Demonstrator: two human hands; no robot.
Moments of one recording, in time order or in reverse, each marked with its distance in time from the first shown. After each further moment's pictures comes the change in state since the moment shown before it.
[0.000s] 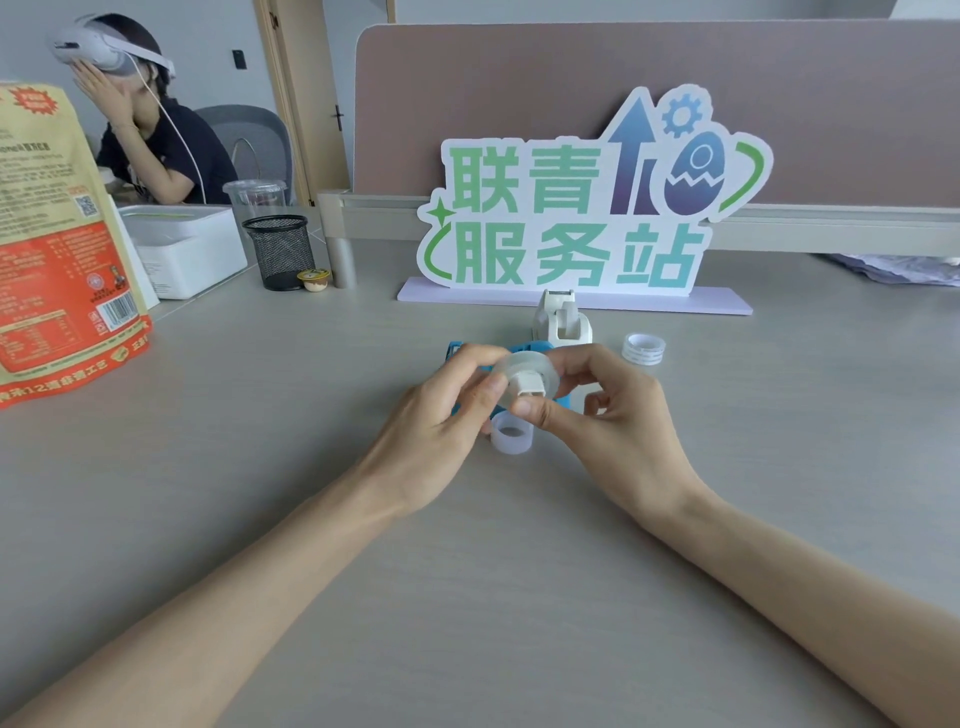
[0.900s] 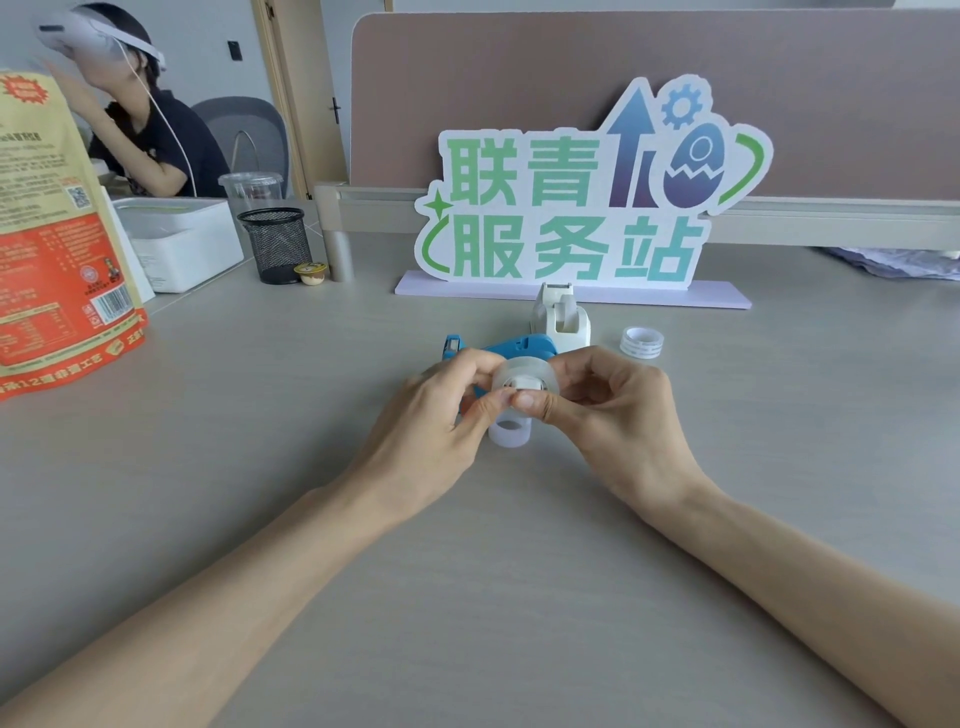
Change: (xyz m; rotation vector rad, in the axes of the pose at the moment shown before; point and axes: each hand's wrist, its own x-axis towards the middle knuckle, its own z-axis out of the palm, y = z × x) left_hand -0.005 0.003 0.003 0.272 0.091 0.124; right_hand 0.000 0.000 0.000 0.058 0.041 0.063
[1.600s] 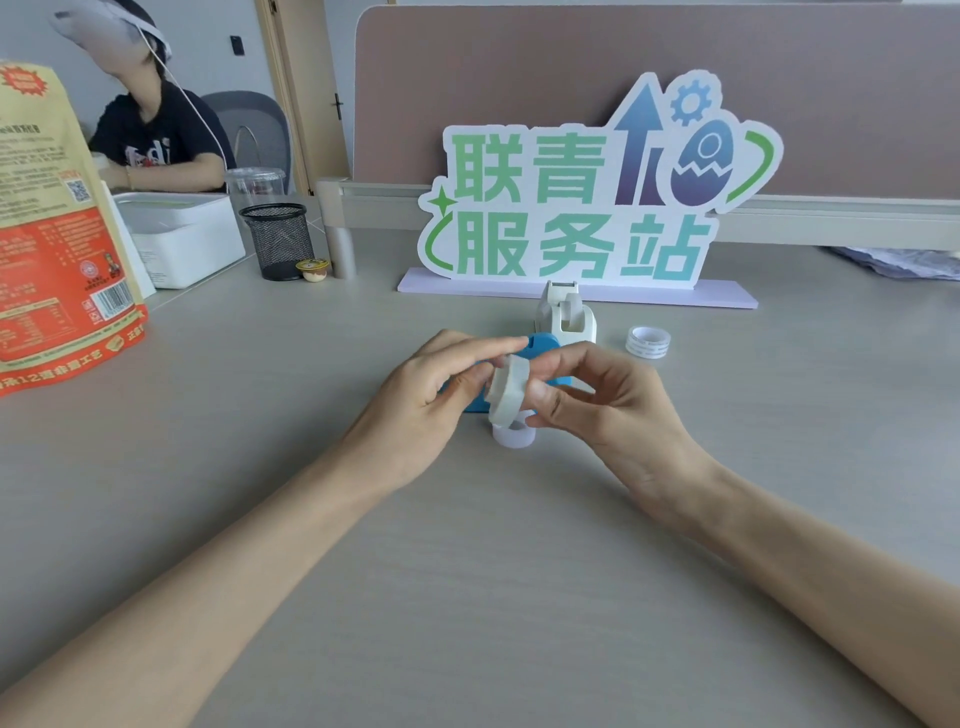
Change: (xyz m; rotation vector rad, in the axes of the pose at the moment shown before) left_hand 0.010 -0.008 -0.013 -0.193 -0.082 -0.034; right_hand 0.006 0.002 -0.001 0.241 -0.226 0.068
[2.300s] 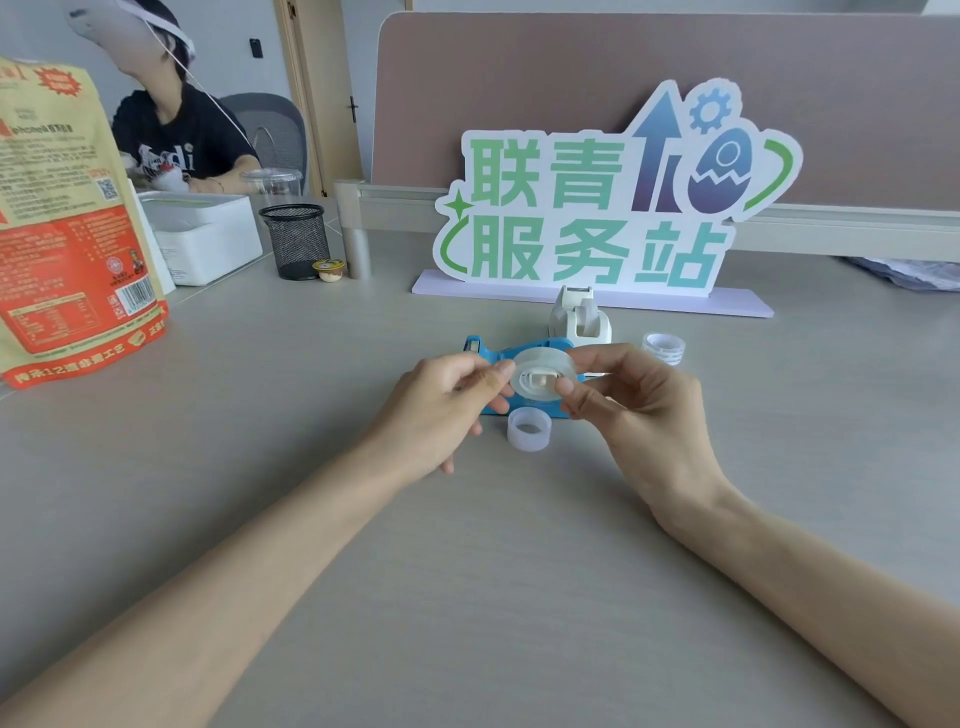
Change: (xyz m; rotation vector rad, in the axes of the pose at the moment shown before) left_hand 0.001 0.010 0.000 -0.057 0.039 -0.404; right_hand -0.001 0.002 0.004 -0.102 0.224 -0.129
